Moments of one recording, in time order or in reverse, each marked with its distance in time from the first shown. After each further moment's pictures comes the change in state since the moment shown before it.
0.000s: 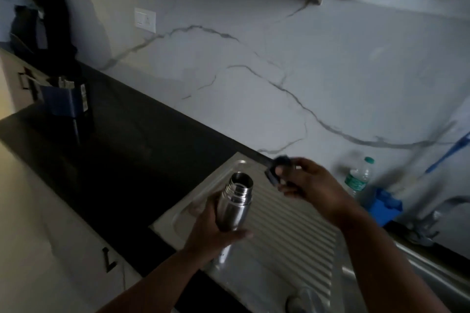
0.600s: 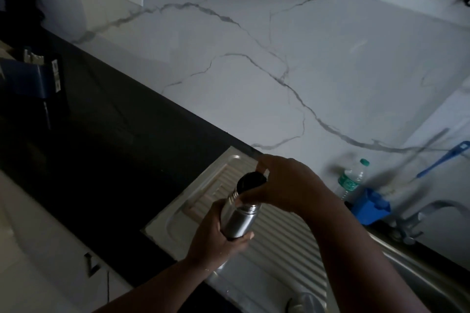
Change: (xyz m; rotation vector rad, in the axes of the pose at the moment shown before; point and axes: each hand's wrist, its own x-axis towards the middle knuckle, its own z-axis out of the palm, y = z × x) left_hand 0.001 -0.006 0.008 0.002 0.008 0.017; right_hand 0.011 -0.063 0.080 -1.074 0.006 0.010
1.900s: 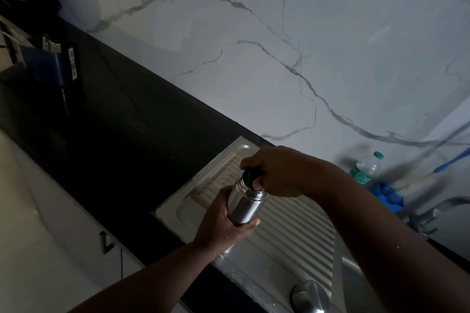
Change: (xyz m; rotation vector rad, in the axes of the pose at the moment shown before) left_hand -0.001 0.000 0.001 -0.025 0.020 -0.004; right_hand 0.019 -0.004 -0.001 -0.271 -0.292 -0.322
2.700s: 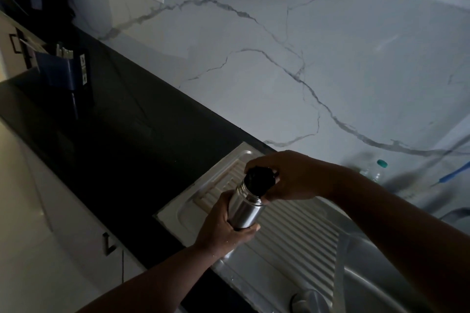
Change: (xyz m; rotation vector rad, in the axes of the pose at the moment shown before) left_hand 0.001 0.004 0.001 -0.034 -0.010 -0.026; right_hand 0.005 0.033 0.007 0.159 0.038 -0.104
